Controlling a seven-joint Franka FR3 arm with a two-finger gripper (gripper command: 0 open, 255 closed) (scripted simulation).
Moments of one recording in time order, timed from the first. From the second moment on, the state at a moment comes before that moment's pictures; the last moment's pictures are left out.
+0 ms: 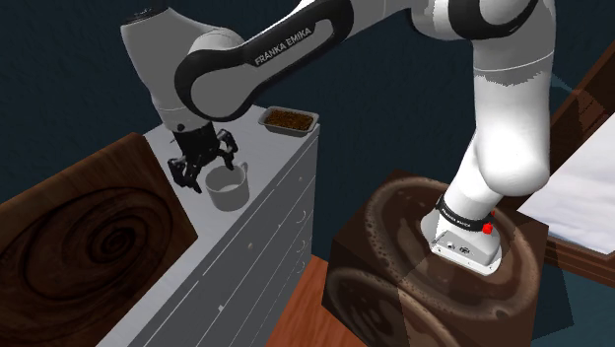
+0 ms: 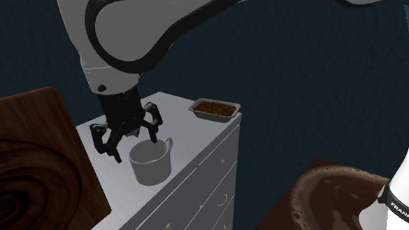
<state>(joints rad) 0.31 0.45 0.51 -1.61 -0.25 1.95 0.83</state>
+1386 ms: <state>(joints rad) 0.35 0.55 0.49 -1.60 -0.30 2.03 0.87</state>
